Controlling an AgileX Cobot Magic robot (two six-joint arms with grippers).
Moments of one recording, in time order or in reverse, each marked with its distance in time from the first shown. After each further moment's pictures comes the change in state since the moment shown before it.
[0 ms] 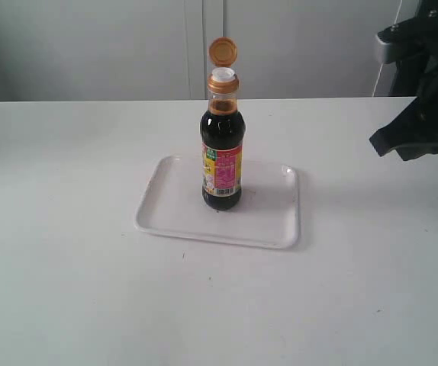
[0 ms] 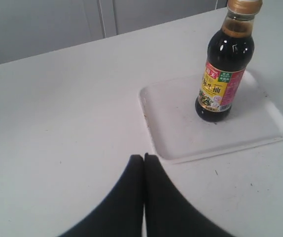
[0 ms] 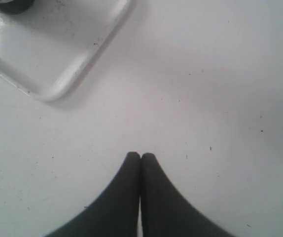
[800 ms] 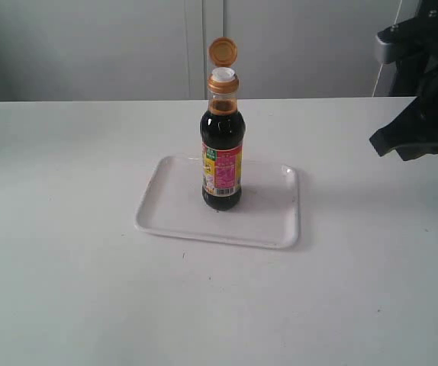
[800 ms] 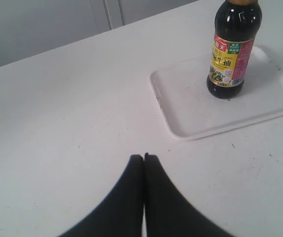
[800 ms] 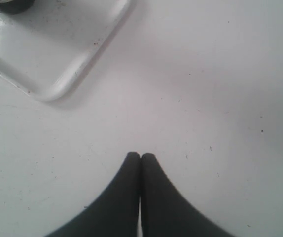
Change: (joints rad) left arm 0.000 -0.114 0.100 0.039 0.030 0.057; right arm 0.000 0.000 0.000 0.000 0.000 0.000
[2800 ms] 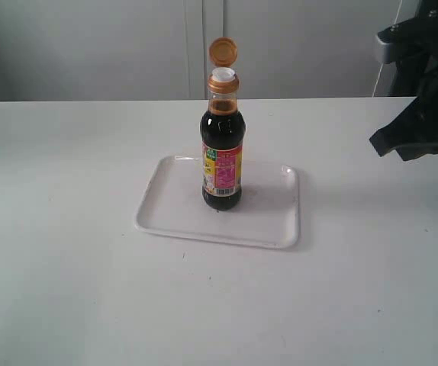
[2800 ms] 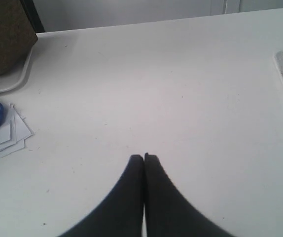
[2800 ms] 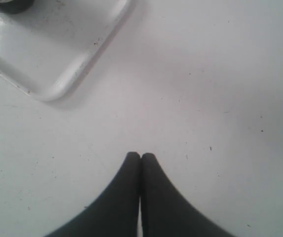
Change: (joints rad) left arm 0.573 -0.425 0.478 -0.352 -0.197 0.358; right arm 0.000 0.000 0.000 0.000 0.000 0.000
